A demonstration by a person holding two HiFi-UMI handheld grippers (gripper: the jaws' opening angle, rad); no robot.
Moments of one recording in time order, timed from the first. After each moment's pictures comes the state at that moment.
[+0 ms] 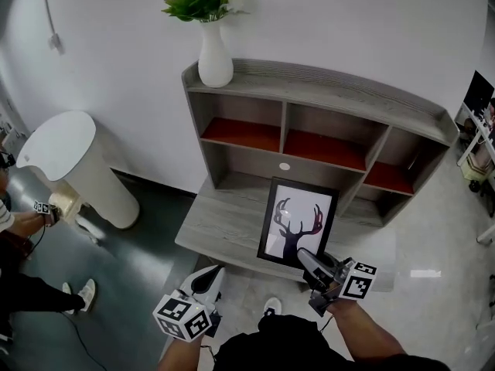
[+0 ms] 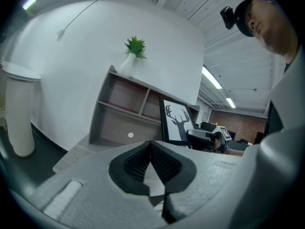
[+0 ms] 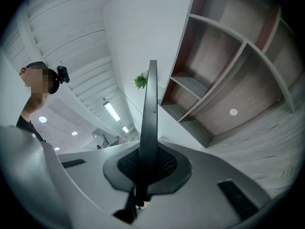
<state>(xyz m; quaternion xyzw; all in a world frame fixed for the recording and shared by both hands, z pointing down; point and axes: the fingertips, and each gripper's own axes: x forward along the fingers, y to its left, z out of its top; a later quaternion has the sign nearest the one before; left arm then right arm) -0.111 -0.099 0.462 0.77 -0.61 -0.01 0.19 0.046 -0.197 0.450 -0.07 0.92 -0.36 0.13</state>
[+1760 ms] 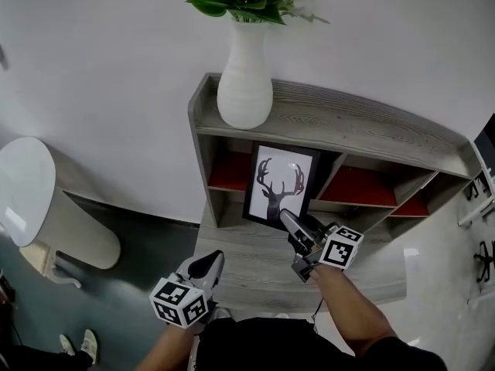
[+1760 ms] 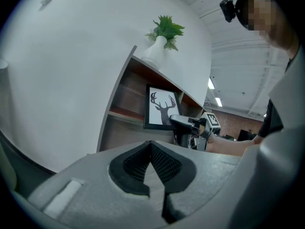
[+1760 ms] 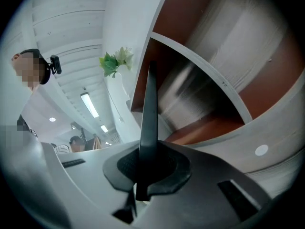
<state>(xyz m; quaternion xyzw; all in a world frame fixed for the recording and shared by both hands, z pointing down) -0.306 -0.312 0.470 0.83 -0.51 0.01 0.20 -0.180 -0.428 0.430 -0.18 0.93 -0.29 0.12</state>
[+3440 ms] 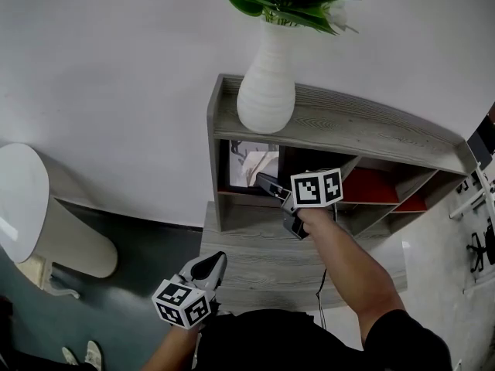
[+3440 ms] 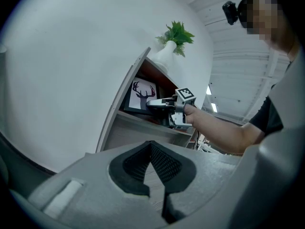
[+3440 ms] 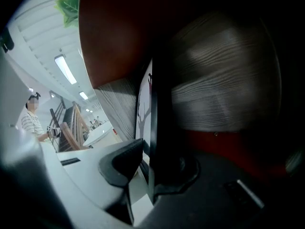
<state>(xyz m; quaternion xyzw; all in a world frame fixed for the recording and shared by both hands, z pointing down) -0.343 -0.320 0.480 0.85 -0.48 -0.01 0.23 -0.282 -0.518 0.426 -0.26 0.92 -0.27 -0.13</state>
